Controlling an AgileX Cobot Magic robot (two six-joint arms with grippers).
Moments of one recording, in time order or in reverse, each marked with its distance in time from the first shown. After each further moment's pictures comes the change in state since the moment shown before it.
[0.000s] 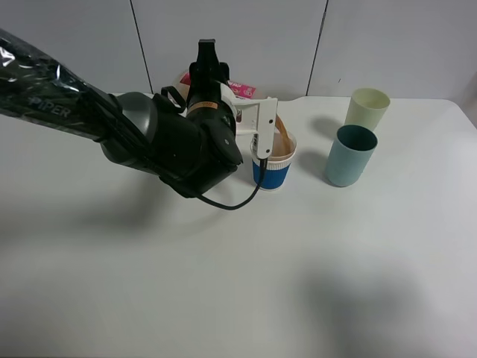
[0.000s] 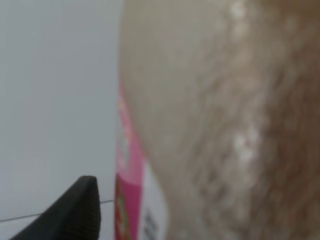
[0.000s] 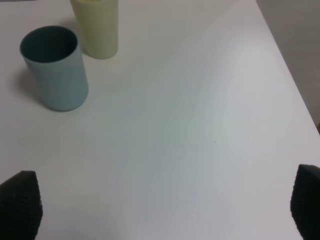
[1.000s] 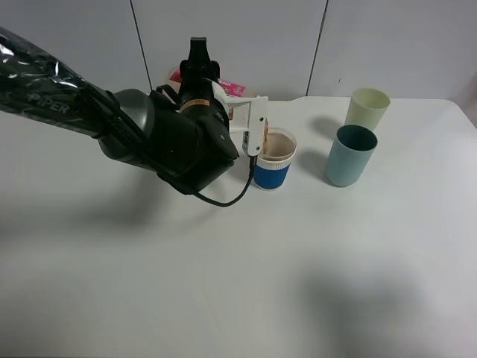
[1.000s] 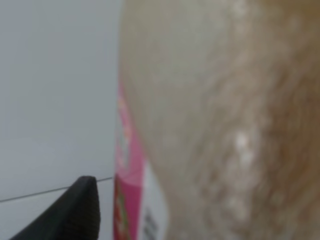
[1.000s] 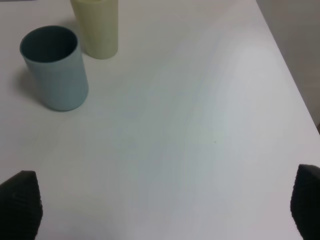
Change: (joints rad) left arm 0.019 0.000 0.000 -0.042 -0.035 0.060; right arm 0.000 0.000 0.000 0.000 0.000 0.000
